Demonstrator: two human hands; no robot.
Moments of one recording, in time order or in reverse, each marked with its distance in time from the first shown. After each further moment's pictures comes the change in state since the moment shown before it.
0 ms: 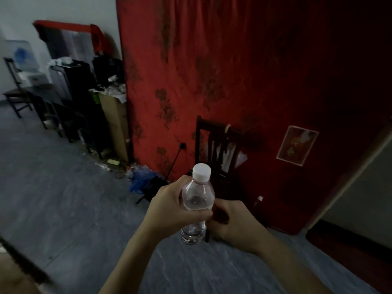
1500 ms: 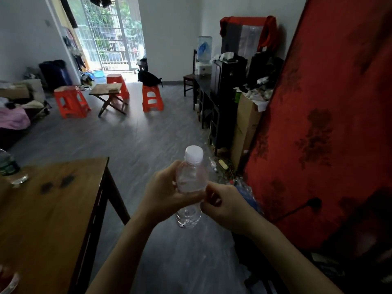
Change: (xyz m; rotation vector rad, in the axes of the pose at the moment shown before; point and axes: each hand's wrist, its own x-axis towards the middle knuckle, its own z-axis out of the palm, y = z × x) left_hand 0.191 -0.215 -0.220 0.270 0.738 -0.360; right_hand 0.503 -0.013 0.149 0.129 -0.547 -0.616
